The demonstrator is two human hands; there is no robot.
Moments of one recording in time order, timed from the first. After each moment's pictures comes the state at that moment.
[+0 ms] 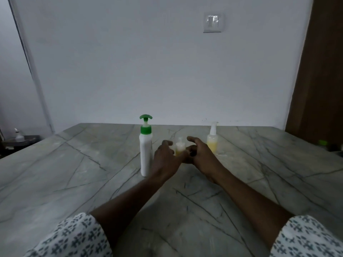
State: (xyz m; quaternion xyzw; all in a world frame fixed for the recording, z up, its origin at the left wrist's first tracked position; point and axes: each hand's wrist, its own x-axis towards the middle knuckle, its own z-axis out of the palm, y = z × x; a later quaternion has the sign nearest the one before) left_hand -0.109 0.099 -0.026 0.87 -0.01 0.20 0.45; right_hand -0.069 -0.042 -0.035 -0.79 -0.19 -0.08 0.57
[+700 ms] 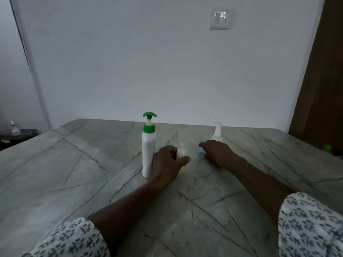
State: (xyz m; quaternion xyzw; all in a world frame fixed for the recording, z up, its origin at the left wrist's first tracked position) left_hand -0.101 0.108 -0.039 0.86 -0.04 0.23 0.45; right_hand -0.014 -0.078 -0.022 -0.97 -0.19 -0.15 -0.01
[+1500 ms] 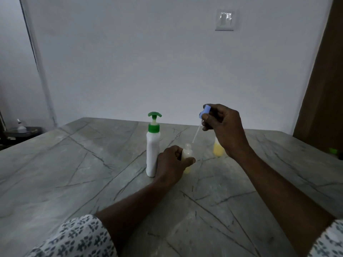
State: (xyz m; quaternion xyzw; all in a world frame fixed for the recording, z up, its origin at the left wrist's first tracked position) left_hand -0.106 0.107 -0.037 0.85 -0.04 0.22 0.48; right_hand -0.072 -0.053 0.048 -0.68 -0.28 -0.27 0.63
